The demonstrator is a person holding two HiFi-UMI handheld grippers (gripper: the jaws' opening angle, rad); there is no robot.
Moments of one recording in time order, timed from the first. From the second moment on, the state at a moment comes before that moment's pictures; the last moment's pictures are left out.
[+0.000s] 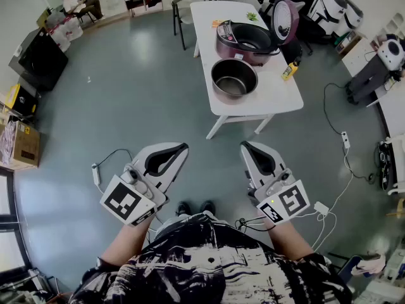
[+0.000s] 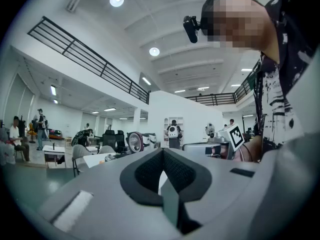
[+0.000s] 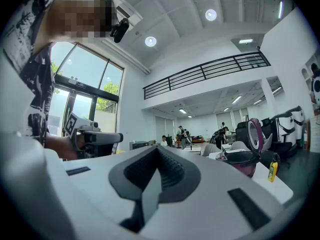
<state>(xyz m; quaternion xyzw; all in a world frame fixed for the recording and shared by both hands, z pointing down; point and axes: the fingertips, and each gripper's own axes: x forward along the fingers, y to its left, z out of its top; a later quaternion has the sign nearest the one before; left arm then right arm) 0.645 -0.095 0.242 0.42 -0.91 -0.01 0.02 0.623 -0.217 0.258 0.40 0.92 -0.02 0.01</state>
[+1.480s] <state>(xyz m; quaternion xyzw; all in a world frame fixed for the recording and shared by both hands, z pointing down) 0.635 -0.084 0.257 0.38 -0.92 -0.01 0.03 0.602 -0.196 0.269 0.43 0.90 -0.06 0.02</state>
